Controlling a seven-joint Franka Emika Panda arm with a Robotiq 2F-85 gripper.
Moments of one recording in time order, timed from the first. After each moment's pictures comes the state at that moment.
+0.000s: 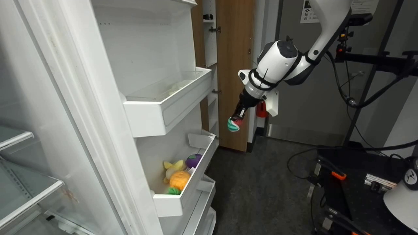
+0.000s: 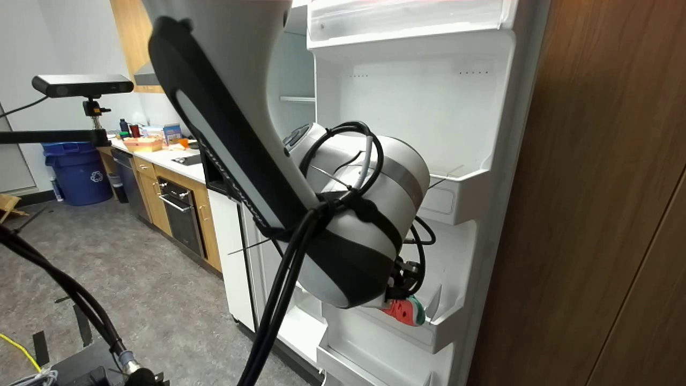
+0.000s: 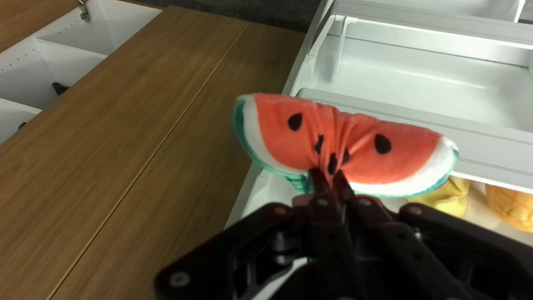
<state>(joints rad) -0.39 0.30 -0.09 -2.21 -2.06 3.24 1.44</state>
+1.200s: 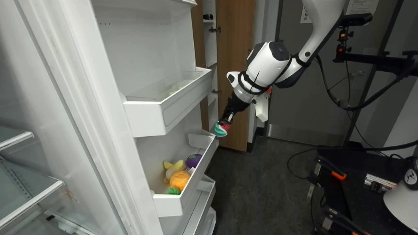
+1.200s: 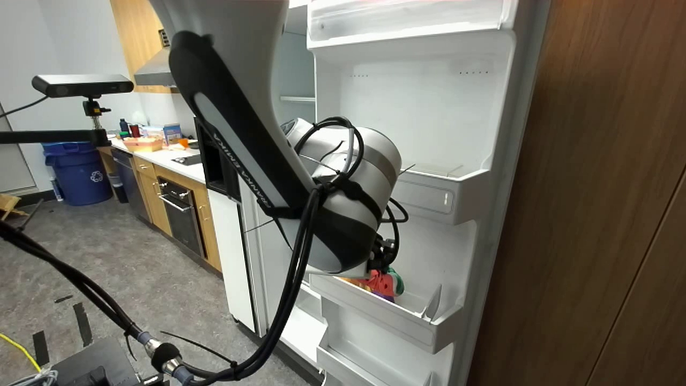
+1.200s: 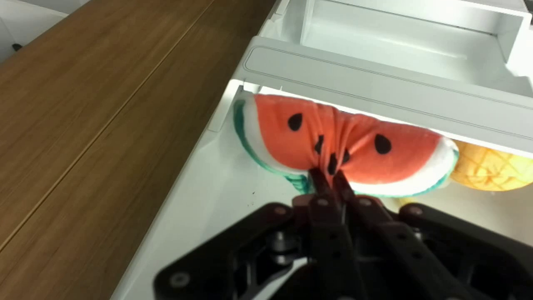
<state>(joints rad) -0.39 0.31 0.04 -2.19 -2.06 3.20 1.48</state>
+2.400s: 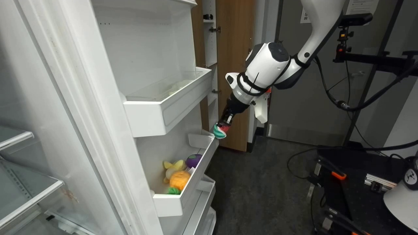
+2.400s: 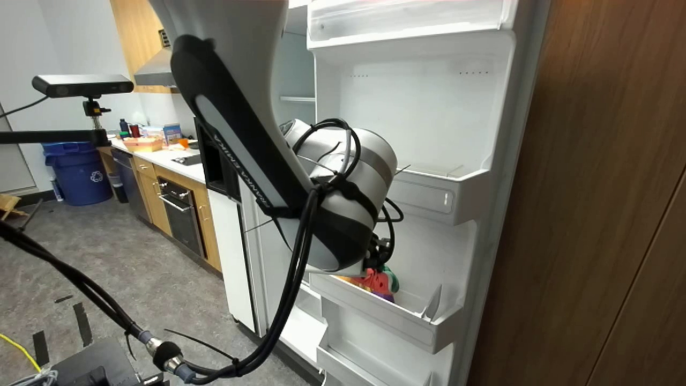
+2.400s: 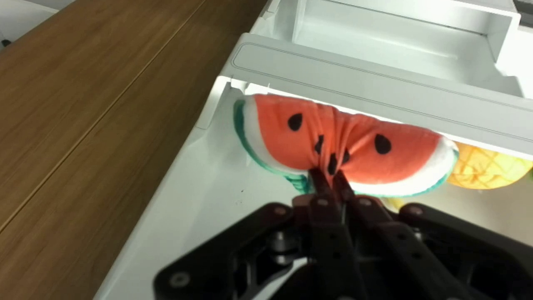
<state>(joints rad) -0.39 0.32 0.06 -2.19 -2.06 3.20 1.48</state>
